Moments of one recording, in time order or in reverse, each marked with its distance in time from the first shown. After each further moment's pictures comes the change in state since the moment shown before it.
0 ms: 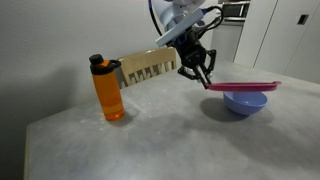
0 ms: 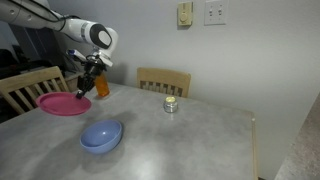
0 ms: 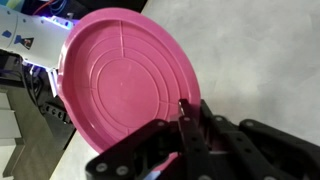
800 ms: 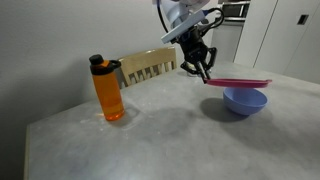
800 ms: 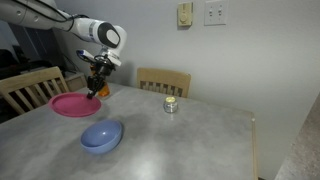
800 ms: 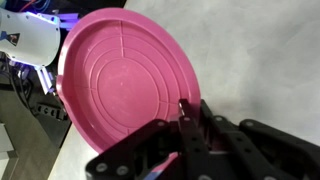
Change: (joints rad) arm -0.047 0.022 -0.030 0.043 0.006 0.036 0.018
